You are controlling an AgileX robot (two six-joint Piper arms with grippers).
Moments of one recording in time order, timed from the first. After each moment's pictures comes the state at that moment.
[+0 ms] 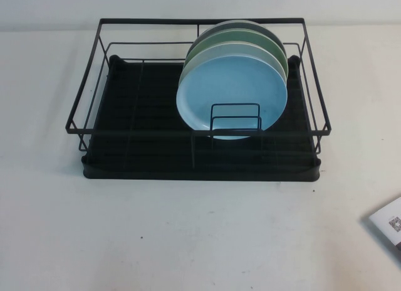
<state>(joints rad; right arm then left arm) -0.02 -0.01 0.01 1.00 0.22 -0.22 -0.10 -0.01 0.02 0.26 0.36 -0.12</state>
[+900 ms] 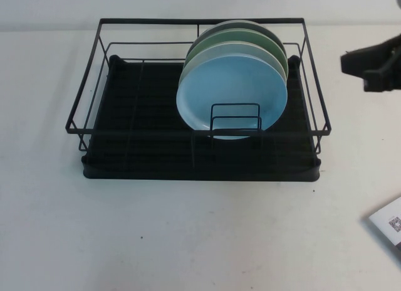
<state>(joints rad) 0.12 1.31 -1.10 0.92 0.69 -0.97 -0.10 -0.01 0.02 0.26 0.36 -0.12</state>
